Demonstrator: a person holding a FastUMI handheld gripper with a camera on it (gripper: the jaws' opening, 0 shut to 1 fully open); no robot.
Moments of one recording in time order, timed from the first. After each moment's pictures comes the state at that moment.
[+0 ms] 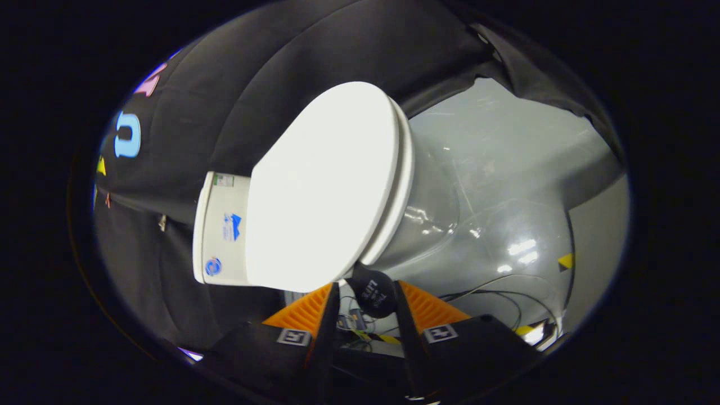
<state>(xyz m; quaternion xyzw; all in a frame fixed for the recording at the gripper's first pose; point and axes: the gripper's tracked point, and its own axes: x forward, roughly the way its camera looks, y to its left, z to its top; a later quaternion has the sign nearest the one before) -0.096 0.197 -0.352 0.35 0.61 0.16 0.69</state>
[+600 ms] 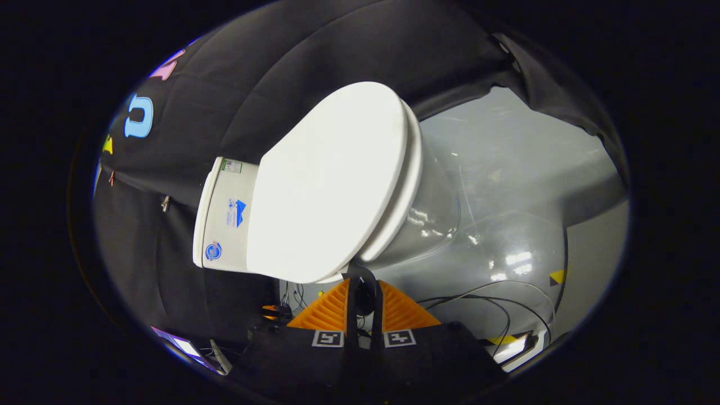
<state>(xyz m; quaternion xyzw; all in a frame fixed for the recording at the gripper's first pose) -0.095 0.197 -0.328 0.33 0.61 0.20 0.69</state>
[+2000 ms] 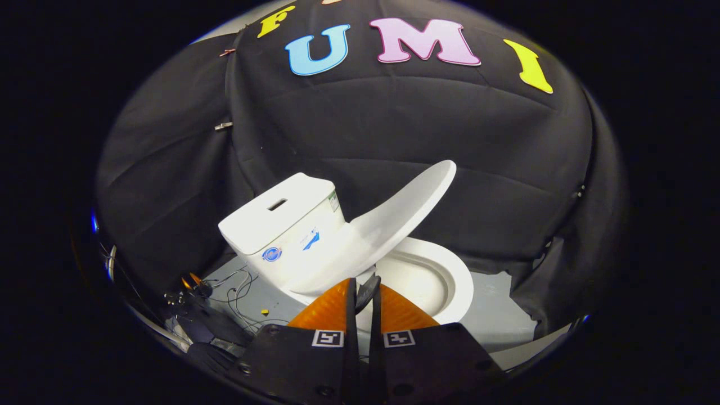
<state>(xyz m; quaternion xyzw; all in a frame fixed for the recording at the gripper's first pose) -0.065 0.316 -0.049 0.04 0.34 0.31 0.89</state>
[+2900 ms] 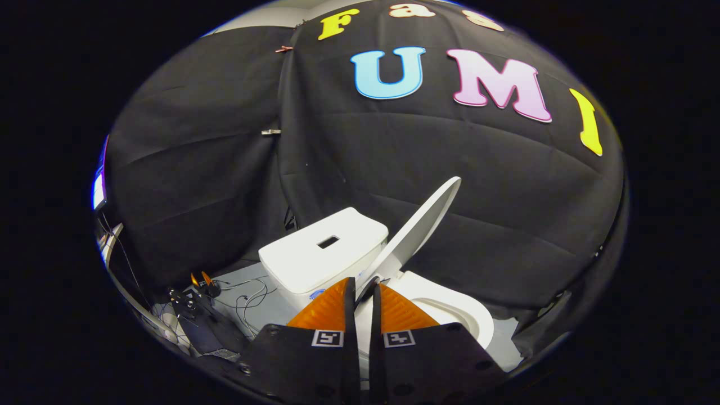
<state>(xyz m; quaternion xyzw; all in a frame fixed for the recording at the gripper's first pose) -0.076 0.450 0.033 -0.01 0.24 0.40 0.88</state>
